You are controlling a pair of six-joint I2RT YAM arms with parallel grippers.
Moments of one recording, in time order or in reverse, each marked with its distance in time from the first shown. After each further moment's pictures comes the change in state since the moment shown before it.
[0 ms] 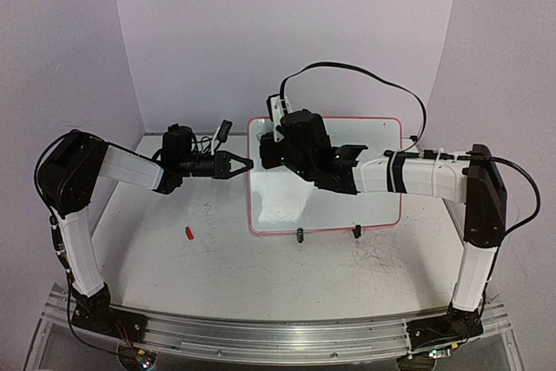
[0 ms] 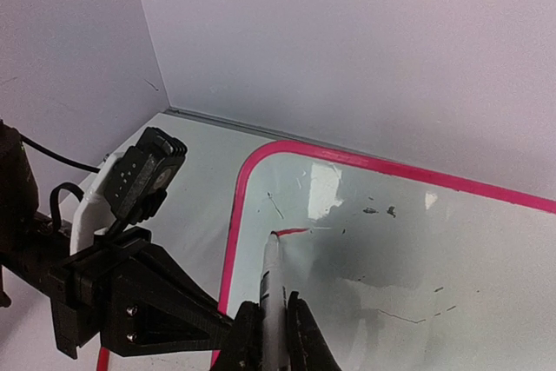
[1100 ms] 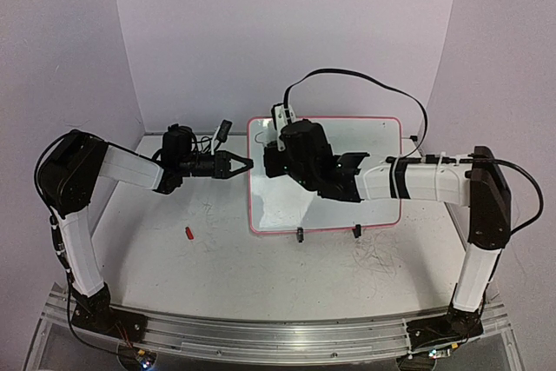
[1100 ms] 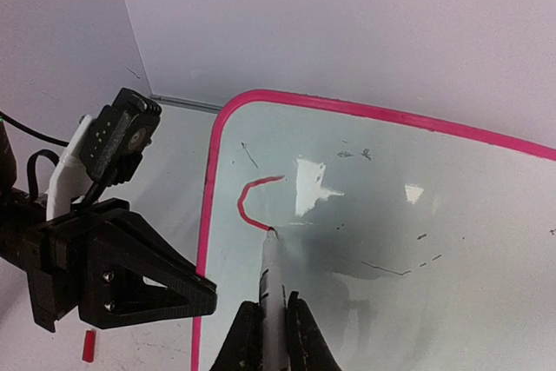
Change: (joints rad) left arm 0.000 0.000 0.000 -0.001 -0.012 -0.001; right arm 0.015 -0.027 -0.074 0.000 0.063 0.032
